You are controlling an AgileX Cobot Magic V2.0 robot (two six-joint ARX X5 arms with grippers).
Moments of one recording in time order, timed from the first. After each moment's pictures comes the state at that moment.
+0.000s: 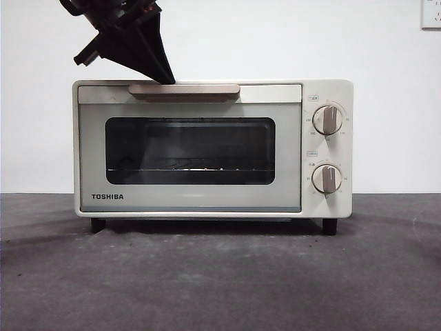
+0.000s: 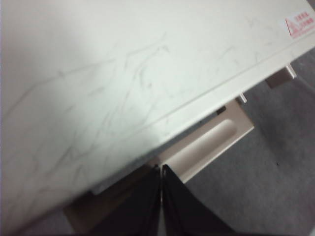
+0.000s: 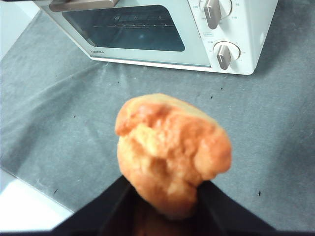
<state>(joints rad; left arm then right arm) -0.43 1.56 1.45 -0.73 0.37 -0.07 0.39 0.47 0.77 -0.89 -0.29 0.35</state>
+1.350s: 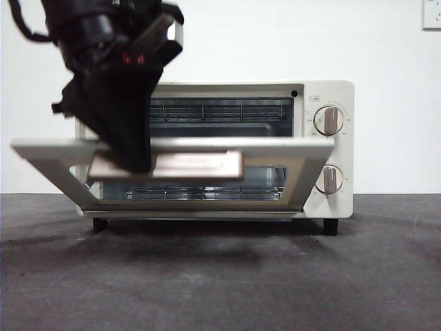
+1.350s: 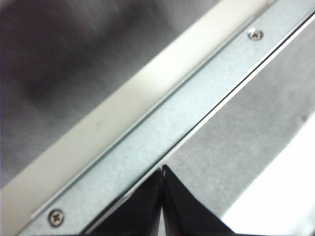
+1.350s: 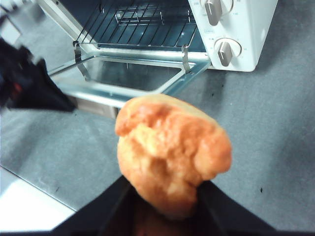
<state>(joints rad) -0.66 1.54 1.20 -0.92 0.26 0.01 0.39 0.47 0.77 -0.90 -0.29 0.36</state>
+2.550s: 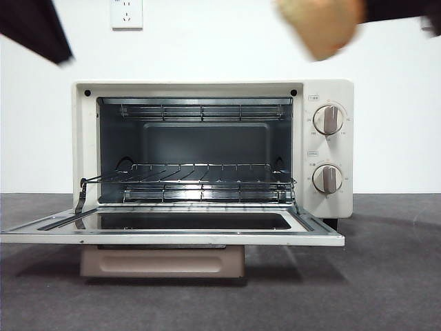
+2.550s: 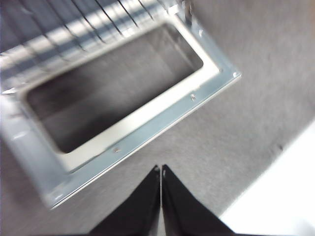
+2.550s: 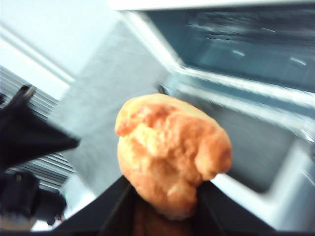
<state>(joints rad) -0.77 0.86 0.91 -0.84 0.05 -0.20 0.60 0.92 0.77 -0.29 -0.44 0.49</state>
